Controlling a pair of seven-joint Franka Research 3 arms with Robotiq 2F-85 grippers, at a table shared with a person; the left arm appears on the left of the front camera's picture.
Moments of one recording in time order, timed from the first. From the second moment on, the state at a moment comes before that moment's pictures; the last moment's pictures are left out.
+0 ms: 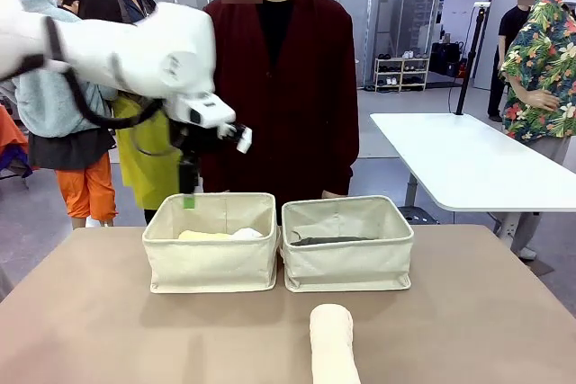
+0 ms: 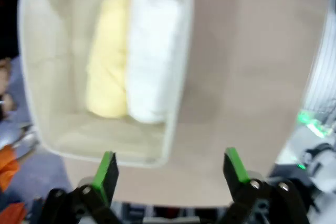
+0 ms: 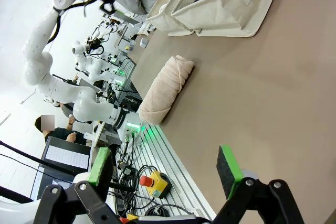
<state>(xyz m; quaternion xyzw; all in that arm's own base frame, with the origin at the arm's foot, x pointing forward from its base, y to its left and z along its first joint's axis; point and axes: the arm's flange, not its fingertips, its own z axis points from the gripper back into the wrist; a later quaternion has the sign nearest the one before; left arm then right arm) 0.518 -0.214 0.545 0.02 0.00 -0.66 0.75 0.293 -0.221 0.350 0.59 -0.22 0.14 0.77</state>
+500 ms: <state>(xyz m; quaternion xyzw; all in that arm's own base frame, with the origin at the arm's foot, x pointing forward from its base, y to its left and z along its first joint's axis) 0.428 -0.046 0.559 -0.28 -0.10 -0.54 0.79 0.293 -0.221 0.350 0.59 -0.22 0.14 0.77</state>
